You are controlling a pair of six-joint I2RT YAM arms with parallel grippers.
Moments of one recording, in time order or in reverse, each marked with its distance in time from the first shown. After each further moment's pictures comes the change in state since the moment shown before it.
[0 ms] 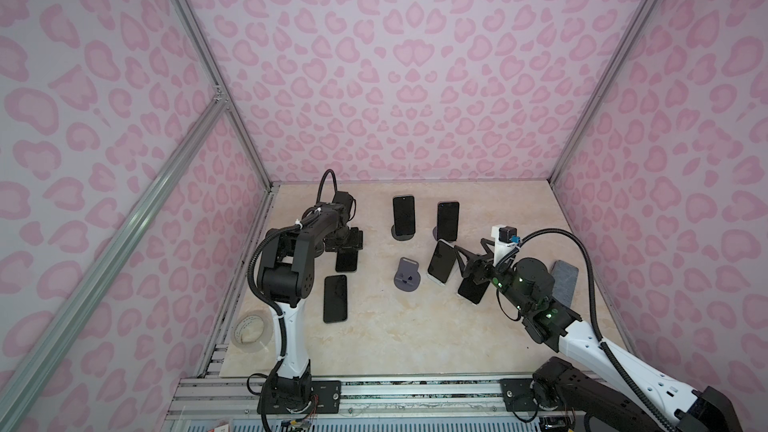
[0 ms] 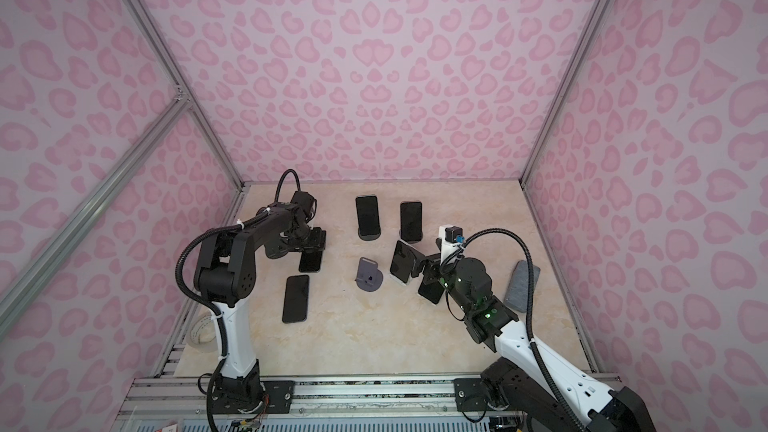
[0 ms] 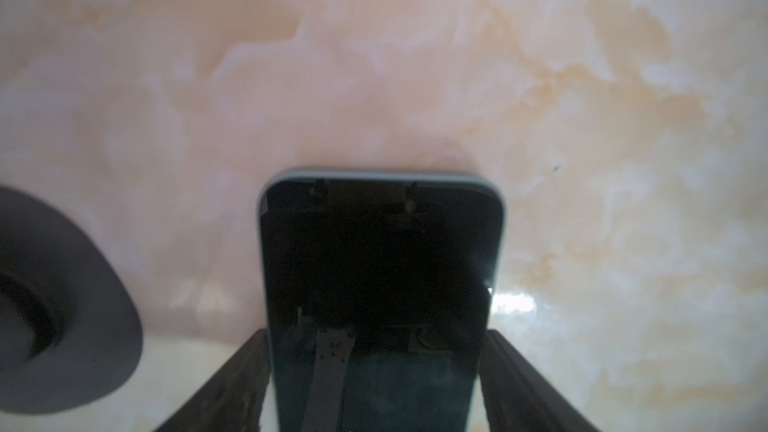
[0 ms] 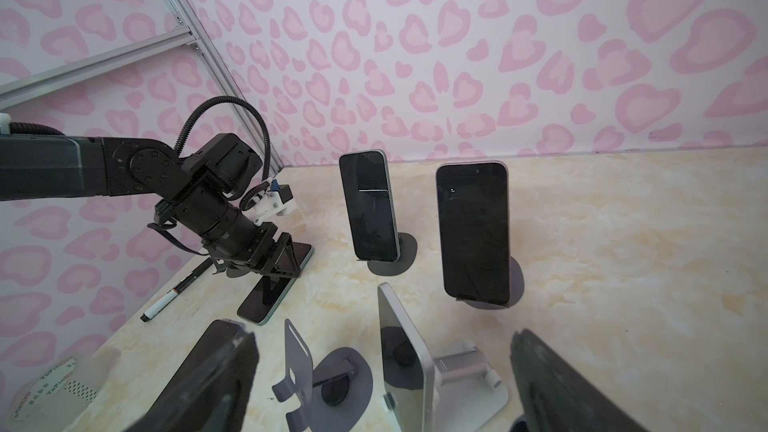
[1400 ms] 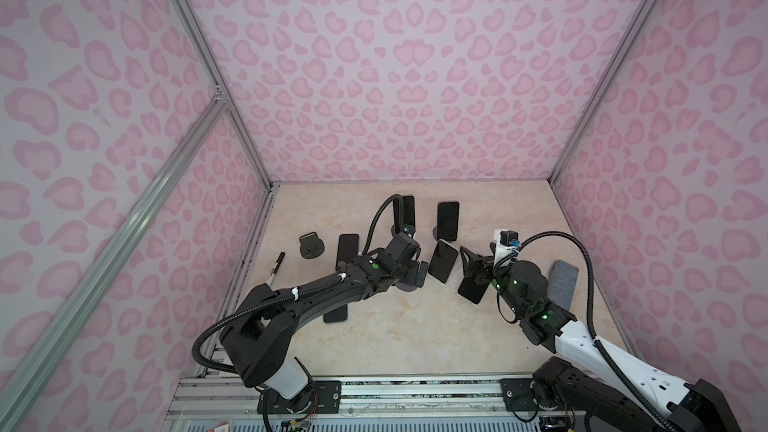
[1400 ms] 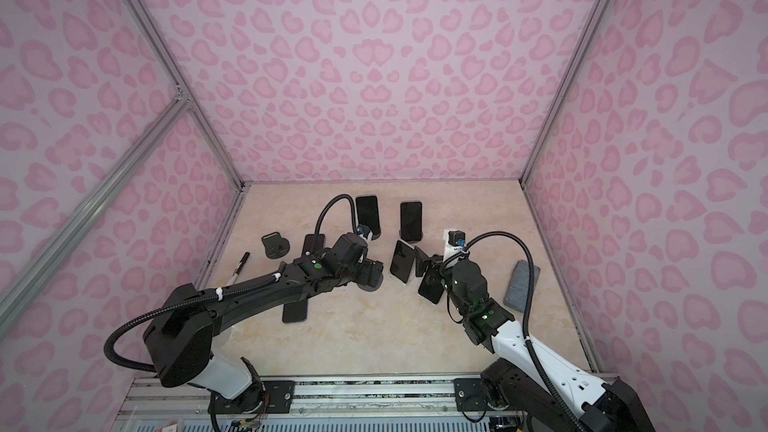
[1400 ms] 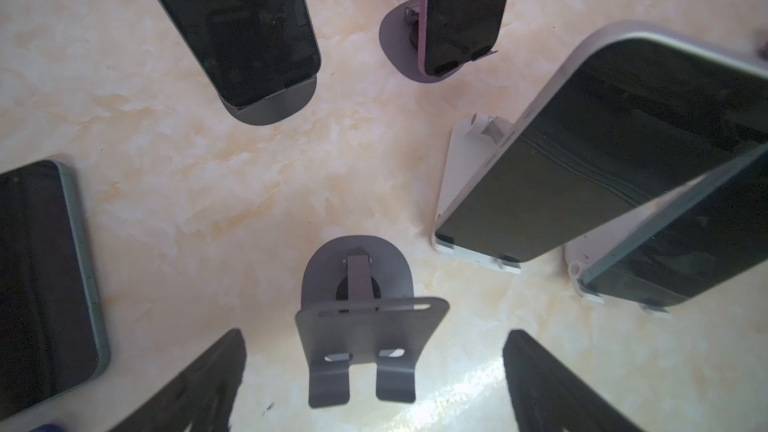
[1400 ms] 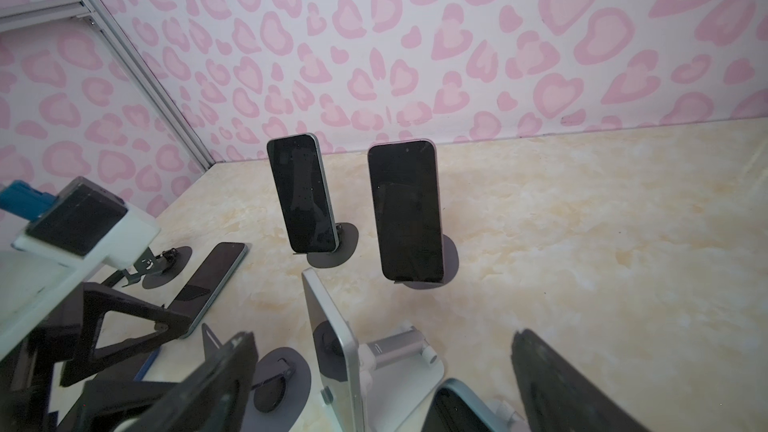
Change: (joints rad) left arm -0.626 -0.505 -0.496 0.486 -0.216 -0.139; right arm 0.006 0.031 -0.043 0.008 0.174 -0.027
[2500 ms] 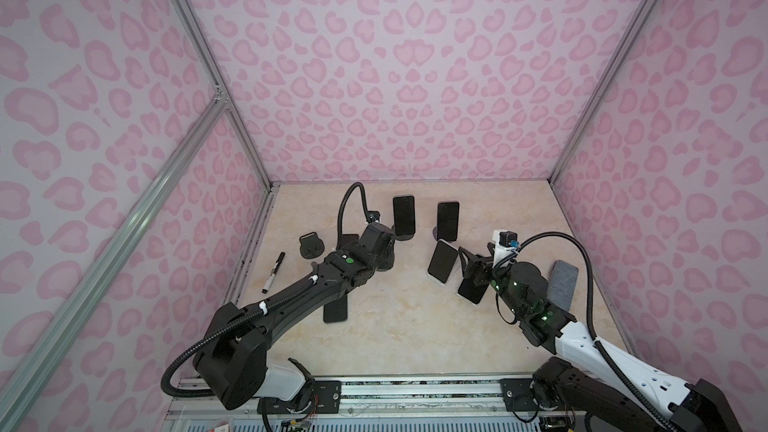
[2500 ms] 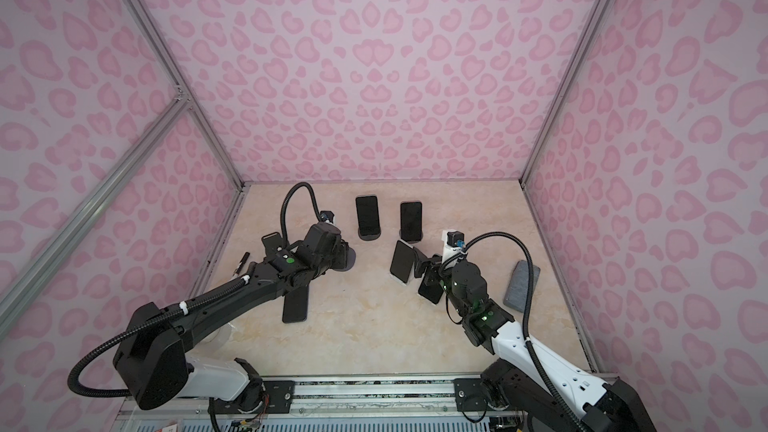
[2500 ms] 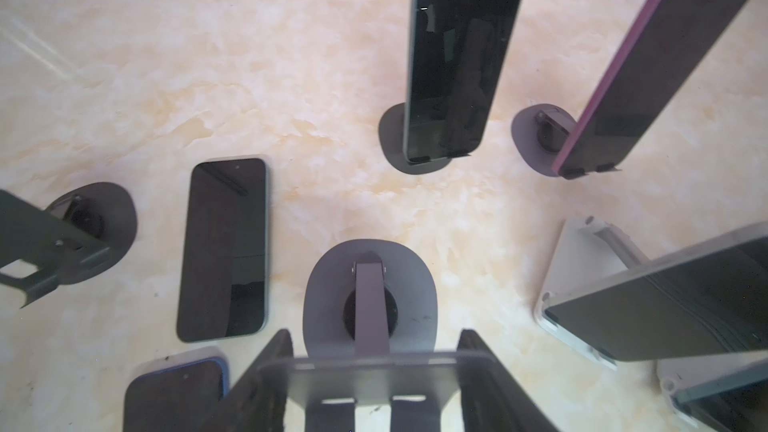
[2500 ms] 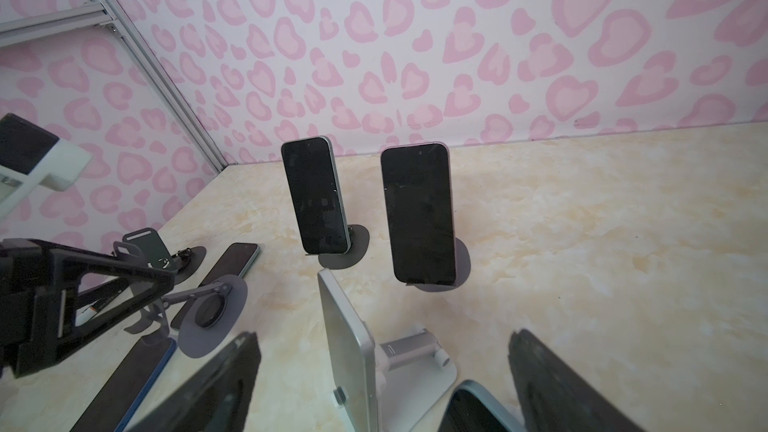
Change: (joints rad) left arm 0.156 -0.172 -0.031 -0.069 -0.137 -0.089; right arm 0.016 -0.010 -0.006 0.017 -0.006 0.008
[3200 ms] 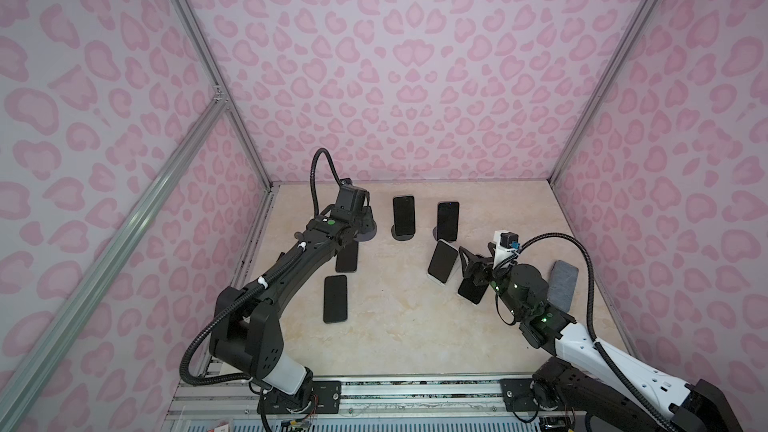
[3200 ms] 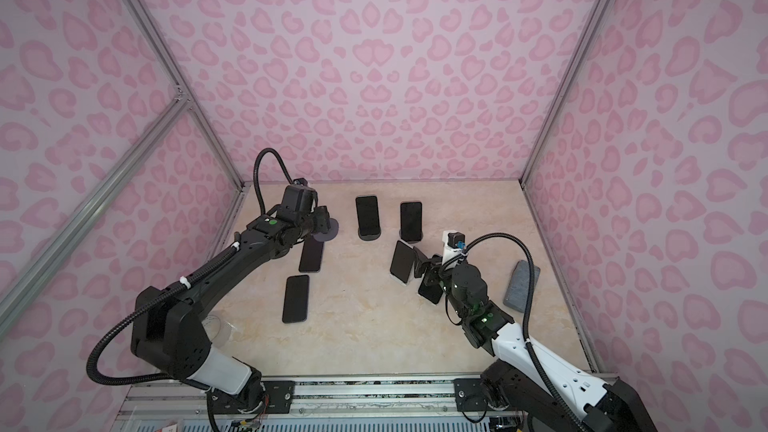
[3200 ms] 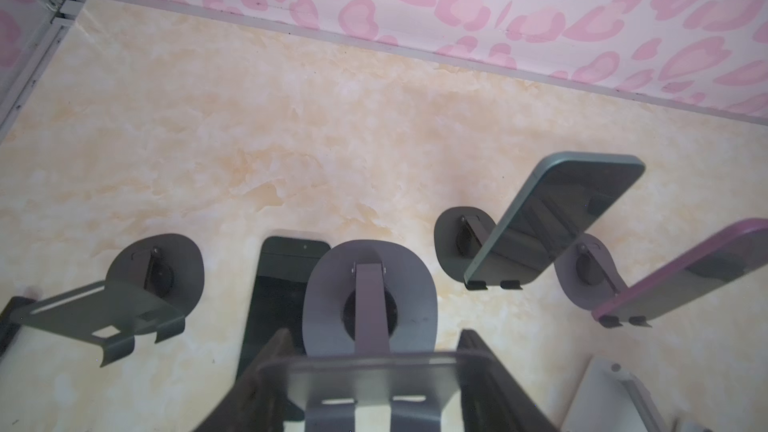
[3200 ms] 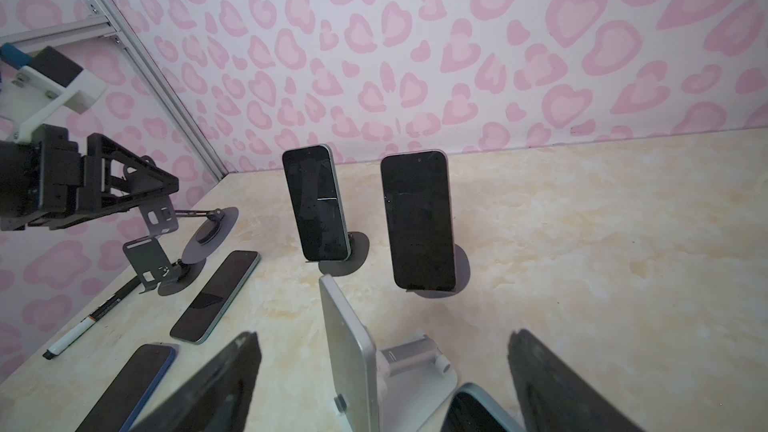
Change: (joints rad) left arm 0.257 0.173 0.304 -0.082 0.111 0.019; right arm 0.012 -0.010 -0.013 0.027 0.027 0.000
